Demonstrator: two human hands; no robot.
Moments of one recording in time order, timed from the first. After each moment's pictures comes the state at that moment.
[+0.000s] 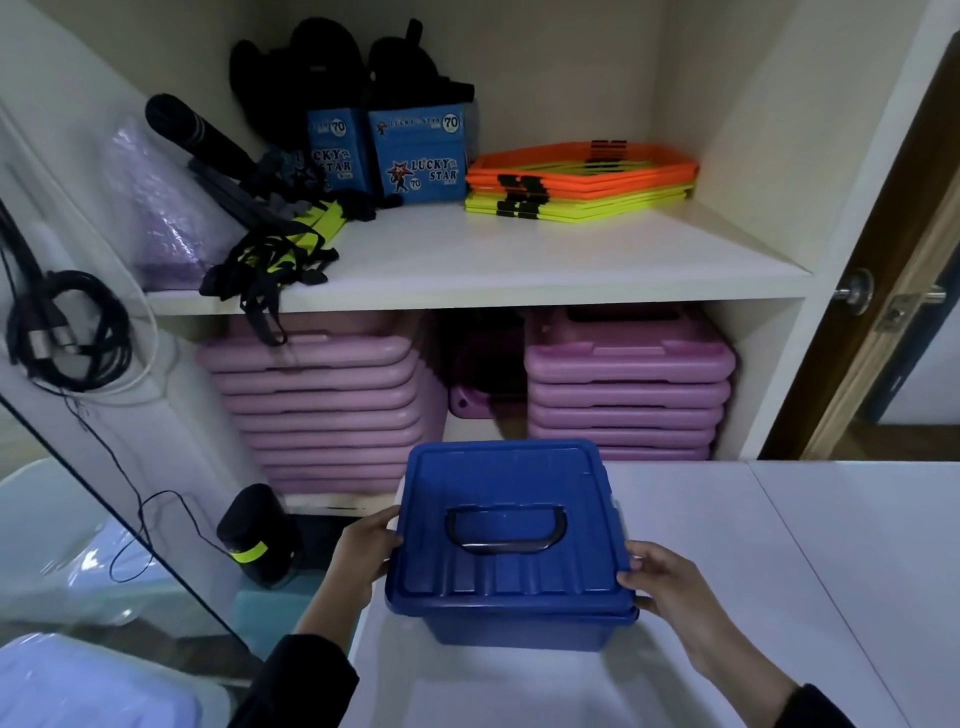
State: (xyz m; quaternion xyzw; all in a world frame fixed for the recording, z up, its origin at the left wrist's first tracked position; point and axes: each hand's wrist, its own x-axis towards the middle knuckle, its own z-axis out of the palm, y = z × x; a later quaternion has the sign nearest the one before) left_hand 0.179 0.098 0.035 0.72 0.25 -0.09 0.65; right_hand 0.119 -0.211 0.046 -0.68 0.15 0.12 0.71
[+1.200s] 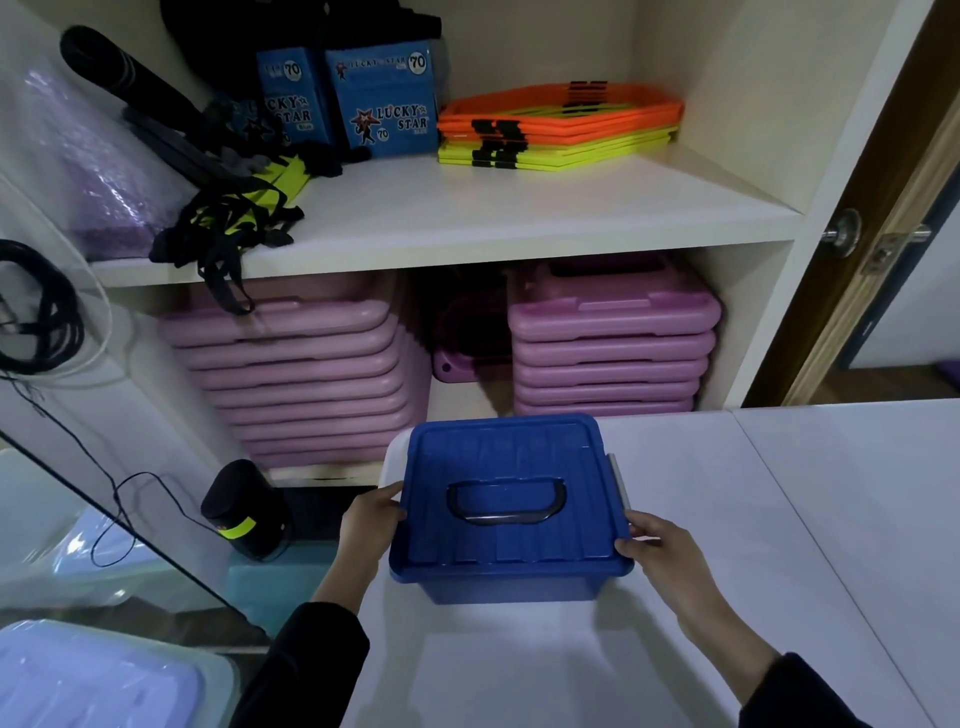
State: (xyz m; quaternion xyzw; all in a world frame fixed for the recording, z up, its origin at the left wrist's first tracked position) left_hand 0.187 0.087 0.014 0.83 0.22 -0.08 0.50; right_hand 0.108 -0.206 0.030 -0.78 0.17 0.06 0.60
